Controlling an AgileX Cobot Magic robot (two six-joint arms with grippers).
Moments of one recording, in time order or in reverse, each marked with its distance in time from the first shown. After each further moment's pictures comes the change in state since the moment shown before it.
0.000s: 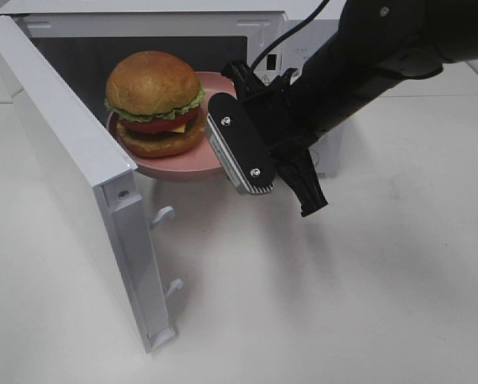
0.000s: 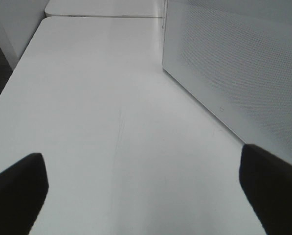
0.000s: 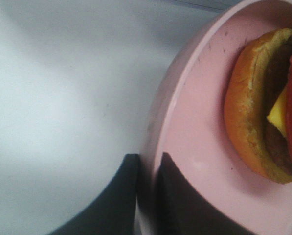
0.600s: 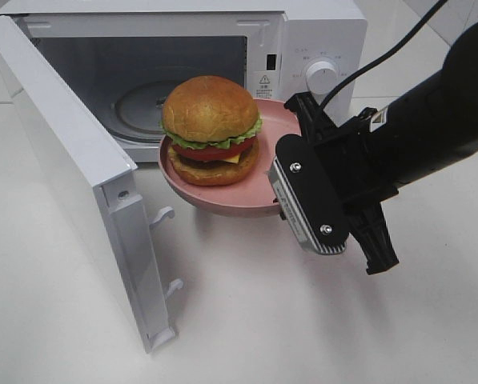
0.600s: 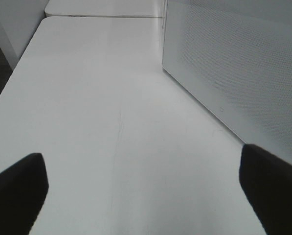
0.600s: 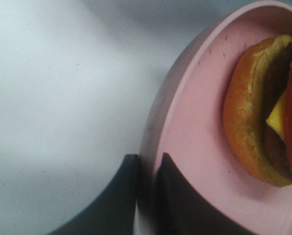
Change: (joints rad) left arm 0.000 0.000 0.000 0.000 0.000 0.000; right arm -0.010 -0.230 0.298 -0.019 -0.075 0.090
